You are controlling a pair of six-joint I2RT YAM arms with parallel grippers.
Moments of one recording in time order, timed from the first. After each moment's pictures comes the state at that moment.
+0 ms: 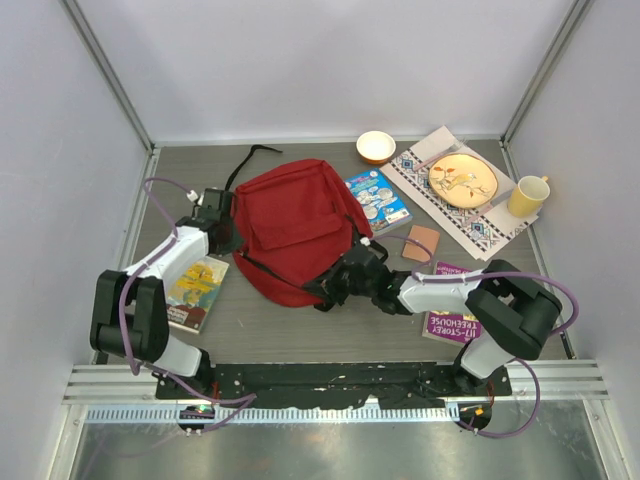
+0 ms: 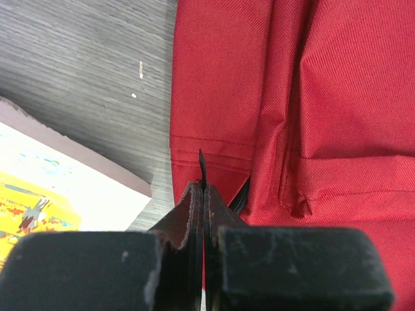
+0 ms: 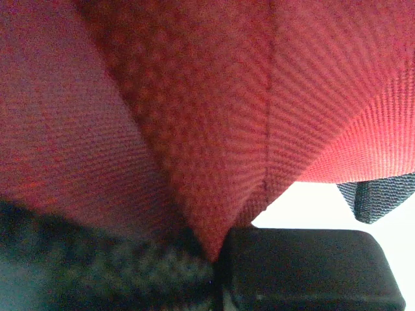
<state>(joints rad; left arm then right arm) -0.20 1.47 0.93 -0.44 -0.19 -0.59 0.89 1.56 0.63 0.34 -0.13 1.60</state>
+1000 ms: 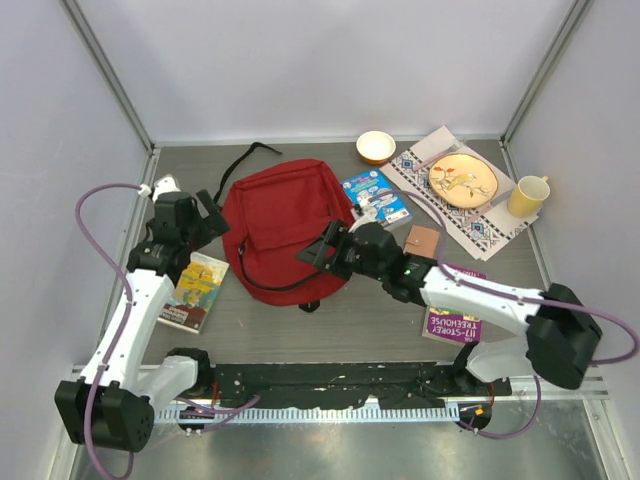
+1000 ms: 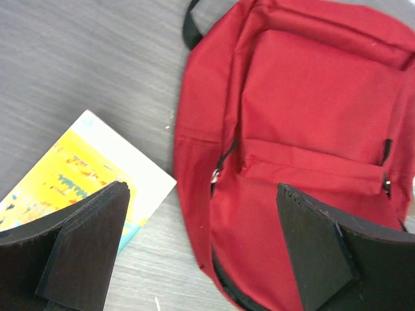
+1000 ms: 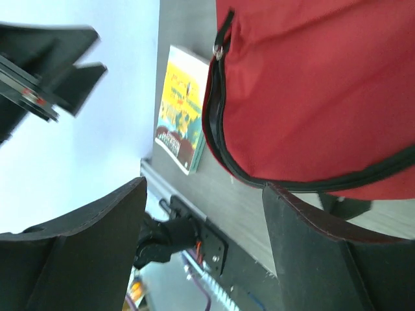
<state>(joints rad) -0.12 1.02 0.95 -0.56 -0.21 -0.55 0.89 1.37 0.82 0.13 -0.07 1.14</state>
